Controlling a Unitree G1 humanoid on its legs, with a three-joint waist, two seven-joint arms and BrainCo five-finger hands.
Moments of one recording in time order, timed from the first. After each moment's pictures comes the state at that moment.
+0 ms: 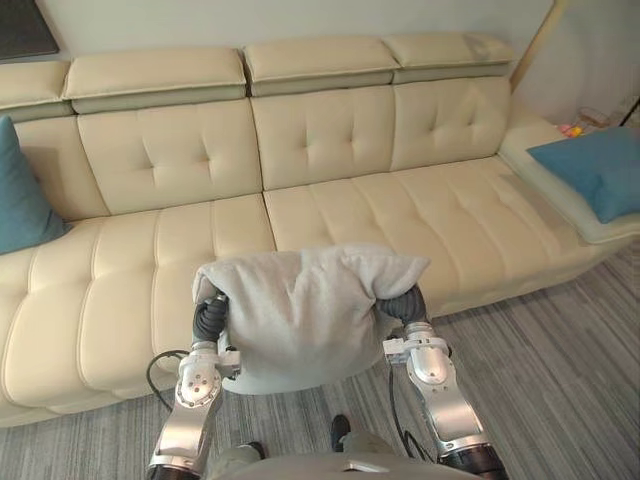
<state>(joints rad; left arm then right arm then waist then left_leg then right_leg) 0.20 0.09 -0.11 0.02 -0.03 -0.06 0.23 0.10 -0.13 0.15 -0.01 -0.22 -0.03 -0.19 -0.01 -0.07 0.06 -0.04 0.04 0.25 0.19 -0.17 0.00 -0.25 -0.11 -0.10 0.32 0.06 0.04</state>
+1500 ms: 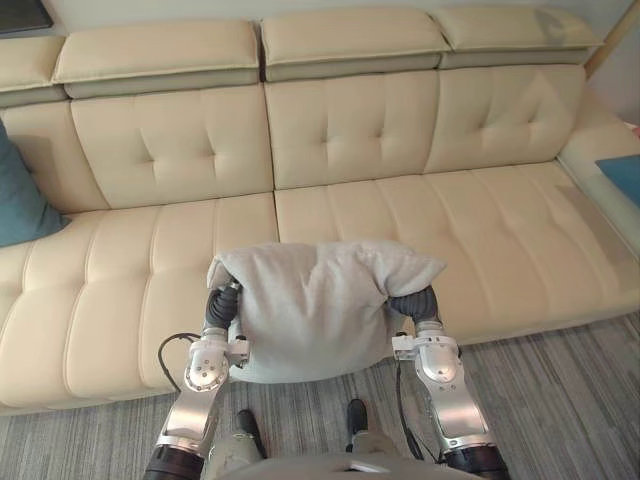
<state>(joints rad) 0.11 0.10 -0.16 0.05 -0.04 -0.07 0.19 0.07 -0.12 0.07 -0.01 -0.22 -0.02 -0.18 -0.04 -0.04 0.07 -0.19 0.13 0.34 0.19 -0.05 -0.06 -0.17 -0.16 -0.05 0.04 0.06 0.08</state>
